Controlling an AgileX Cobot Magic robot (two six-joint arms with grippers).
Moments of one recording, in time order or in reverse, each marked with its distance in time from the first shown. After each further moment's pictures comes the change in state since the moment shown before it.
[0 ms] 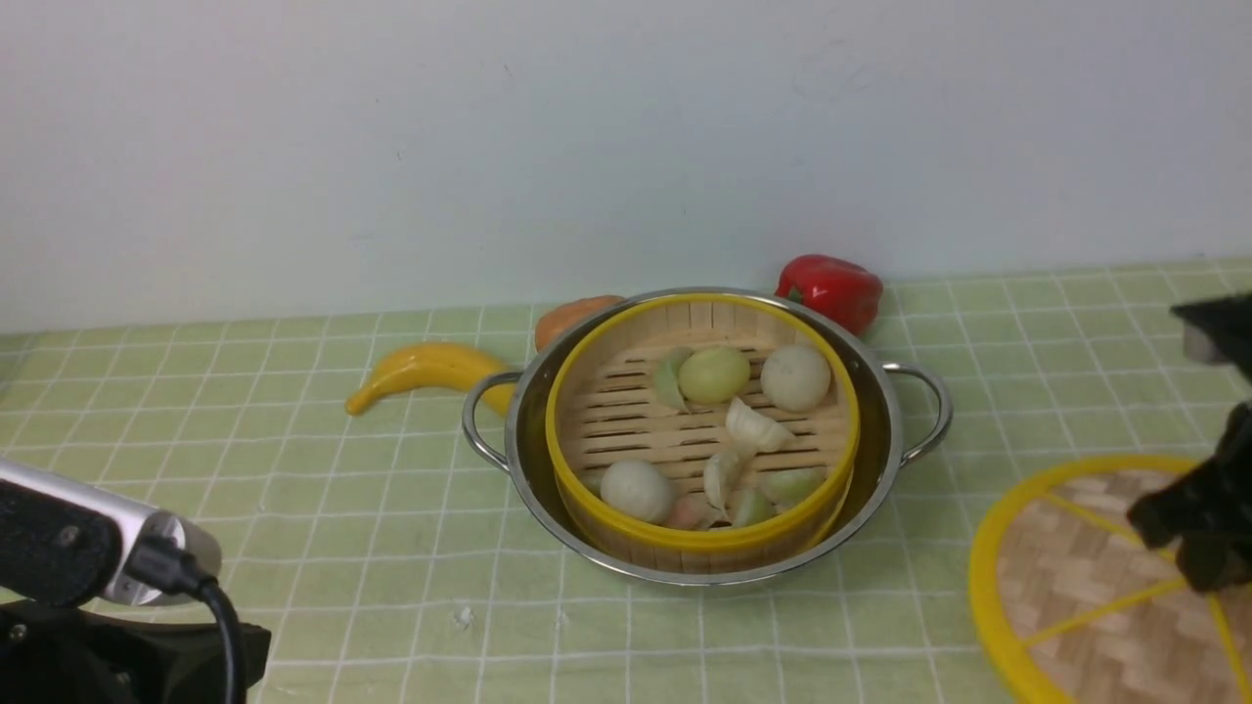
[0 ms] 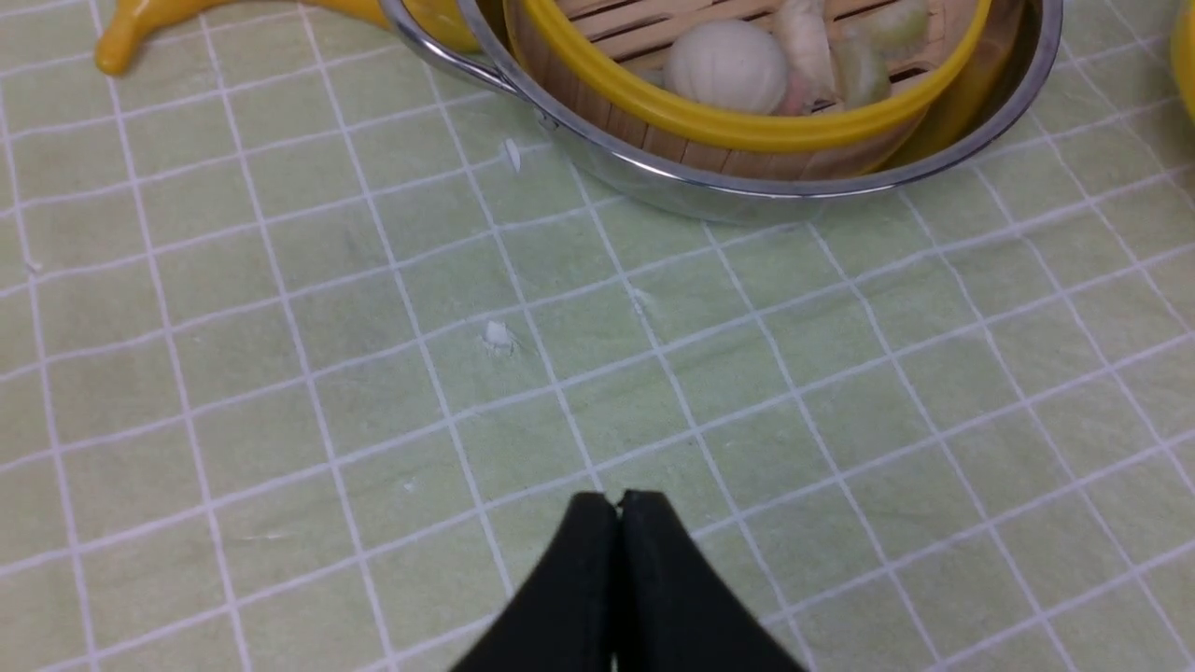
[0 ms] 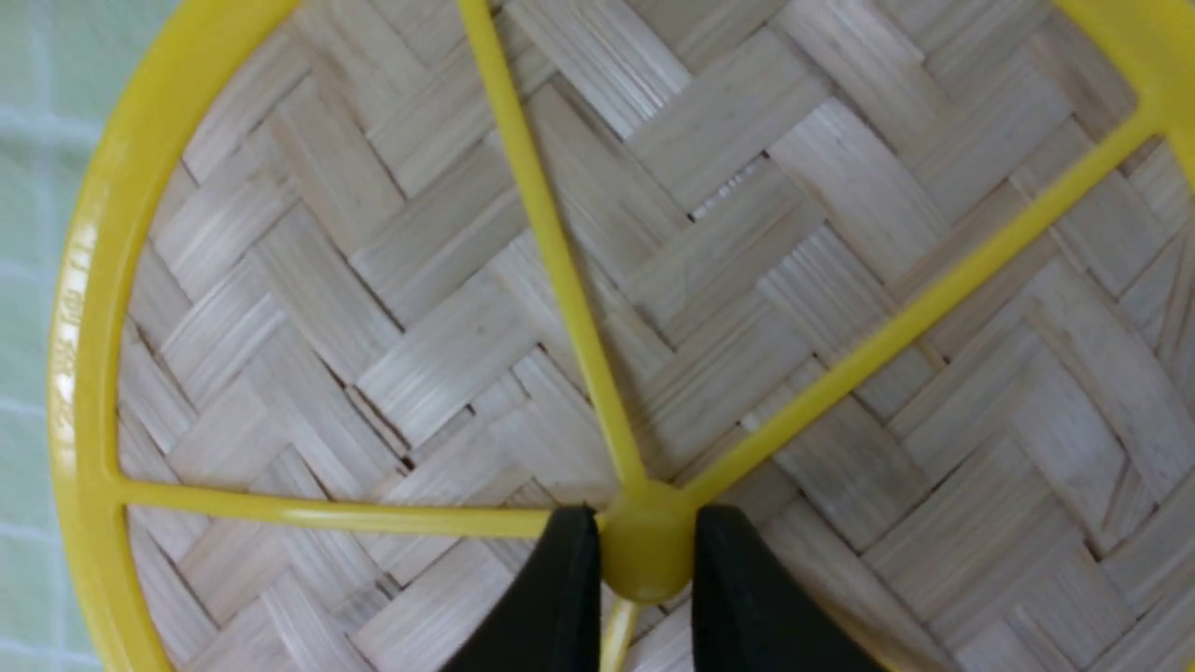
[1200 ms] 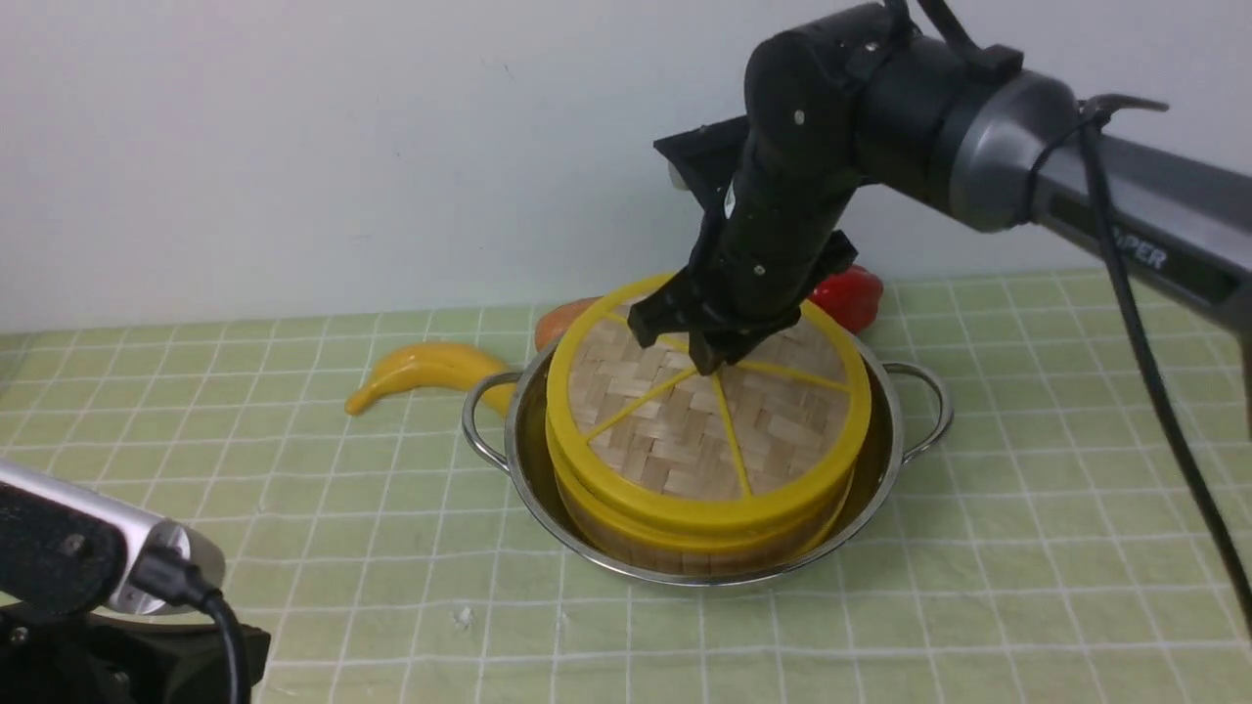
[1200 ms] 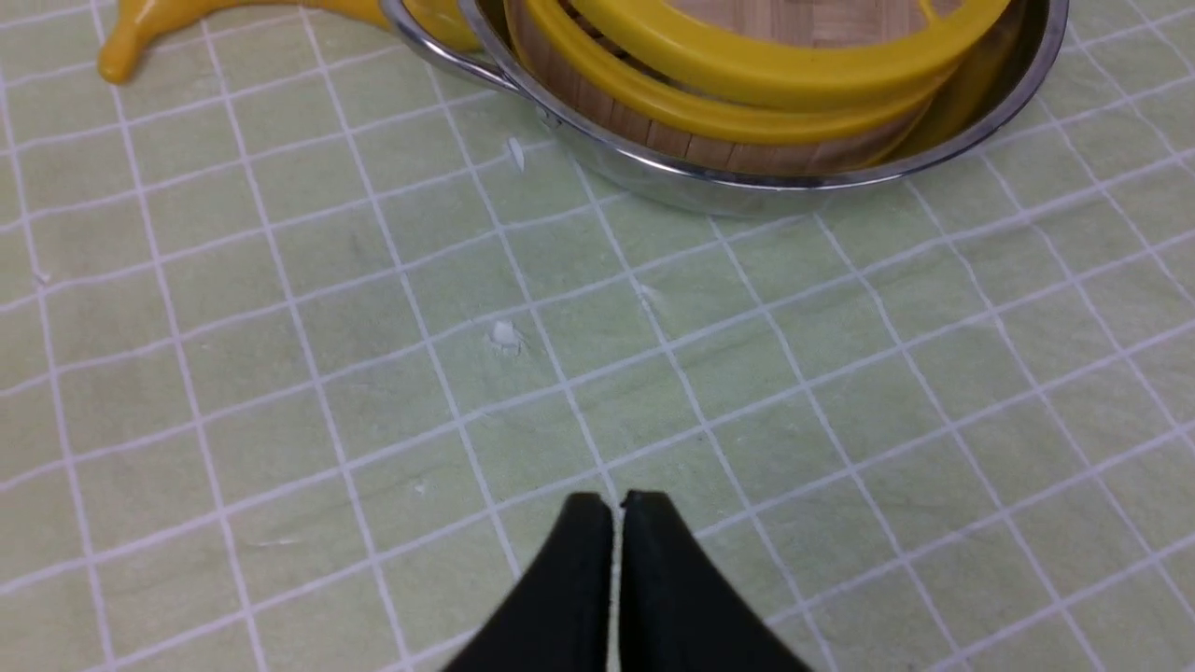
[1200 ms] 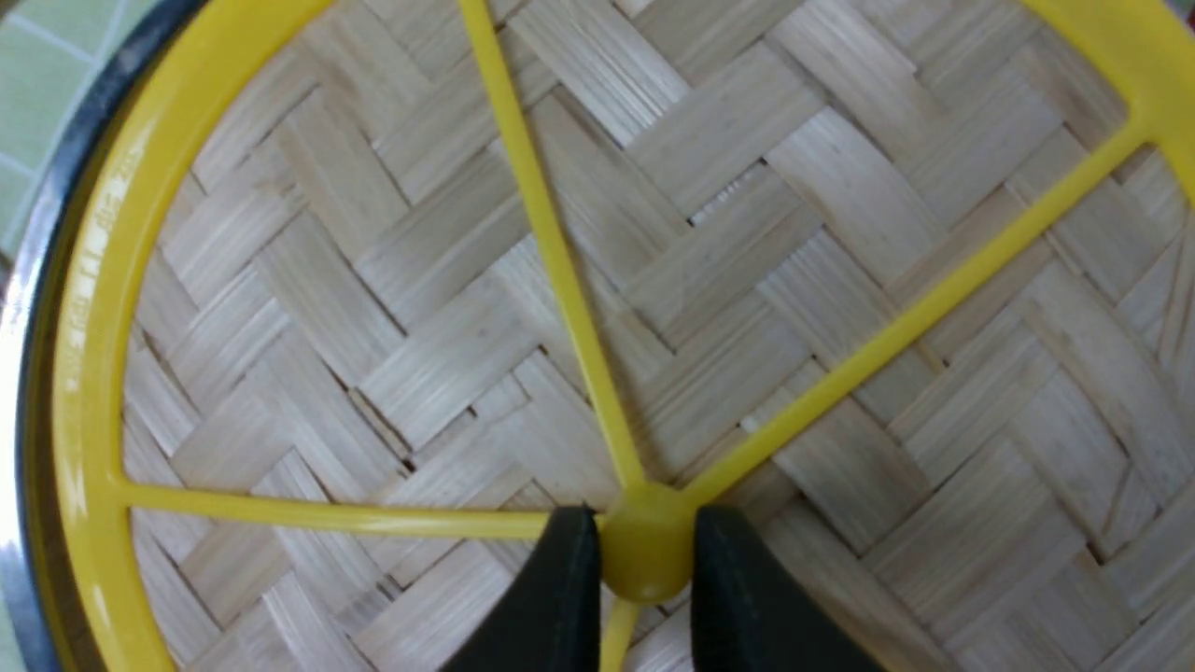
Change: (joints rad) right arm 0.401 0.755 -0.963 0.029 0.020 0.098; left arm 0.000 0.000 0.000 0.005 0.003 0.026
